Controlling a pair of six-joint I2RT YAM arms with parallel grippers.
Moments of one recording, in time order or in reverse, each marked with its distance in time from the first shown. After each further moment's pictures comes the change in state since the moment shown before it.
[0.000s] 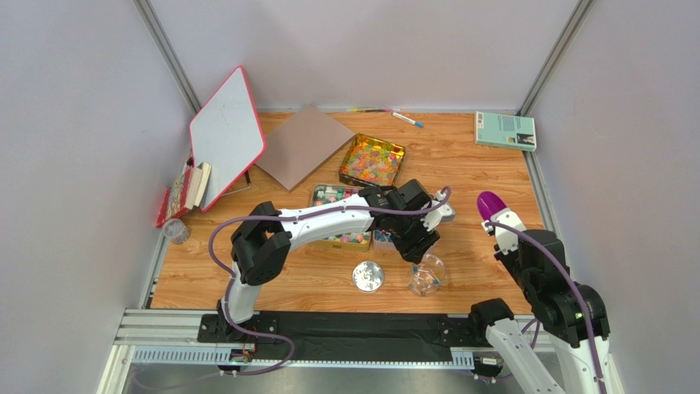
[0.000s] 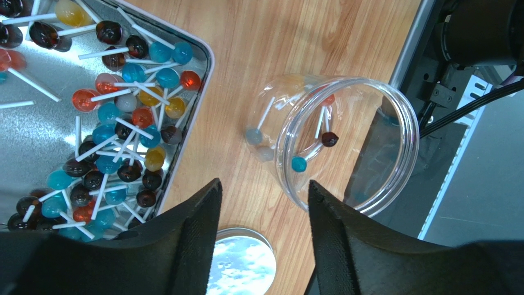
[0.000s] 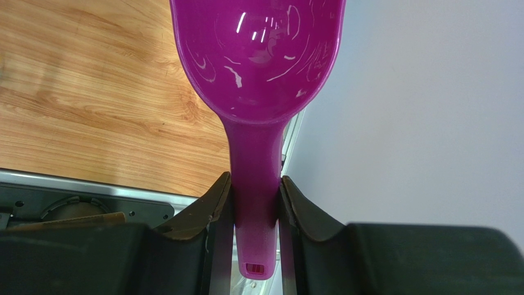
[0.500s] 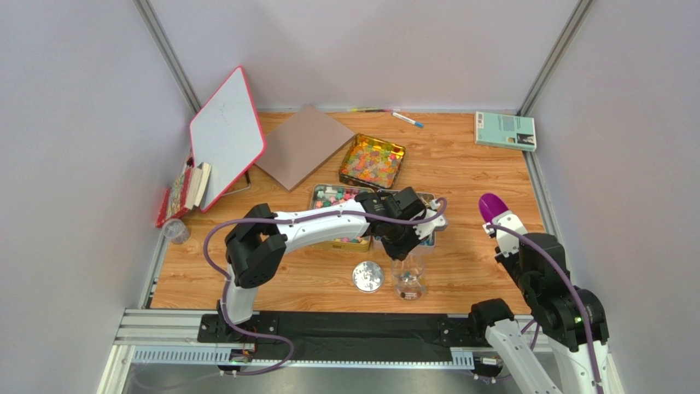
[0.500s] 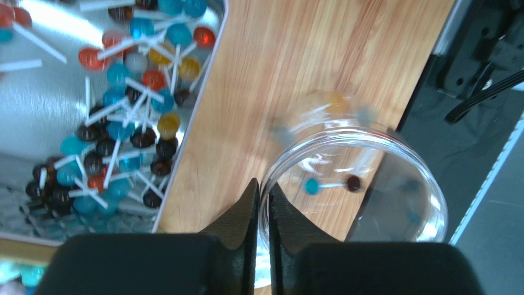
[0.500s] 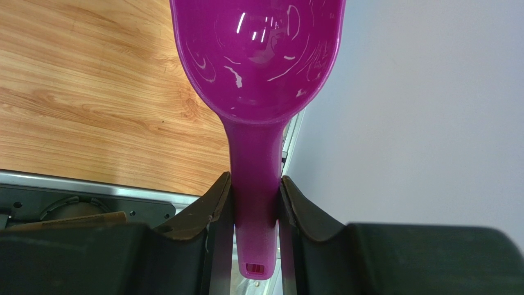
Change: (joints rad) left arm -0.014 -0.026 -0.060 -0.021 -0.073 0.065; right arm -0.015 -0.029 -0.019 -0.001 0.000 0.001
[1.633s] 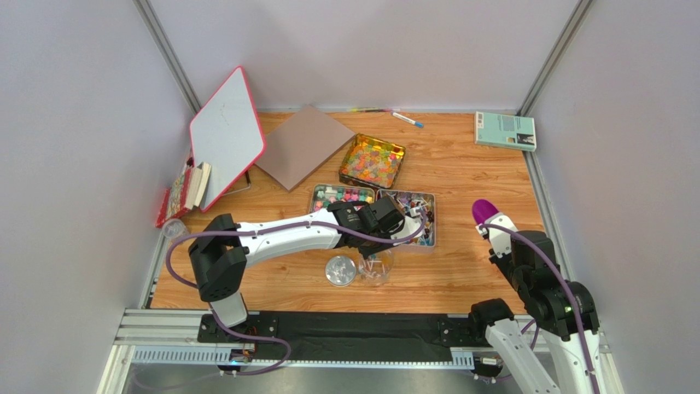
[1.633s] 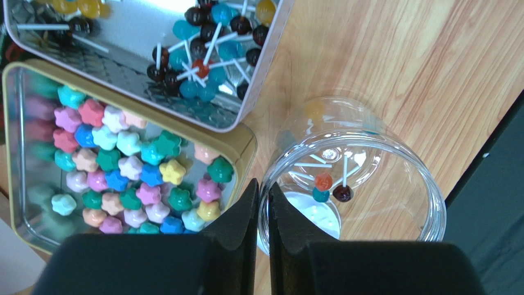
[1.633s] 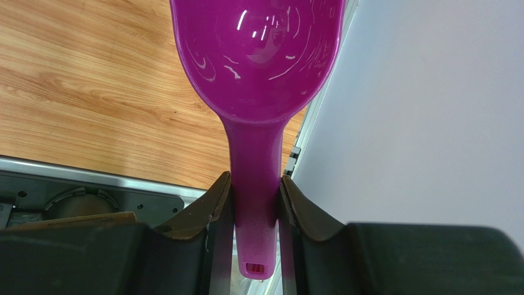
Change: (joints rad) left arm -0.016 -0.267 -0.274 -0.016 -0.344 0.202; right arm 0.000 0.013 -0.066 0.003 -0.024 -0.002
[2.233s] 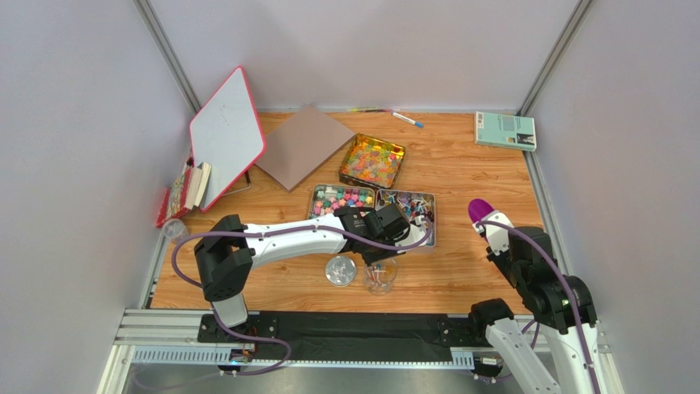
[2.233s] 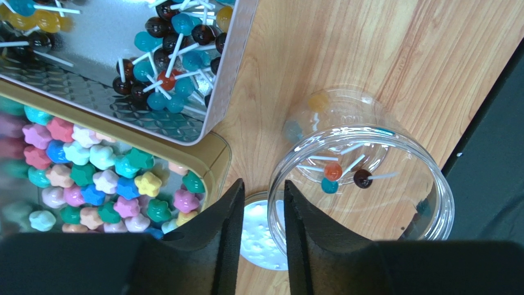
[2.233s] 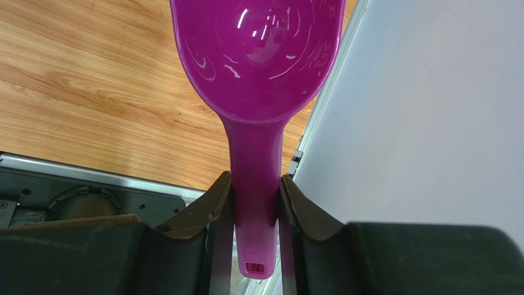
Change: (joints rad) left arm -0.041 0.038 0.023 -0.008 0.023 -0.013; right arm 0.000 0.030 0.001 0.011 -0.021 -0.016
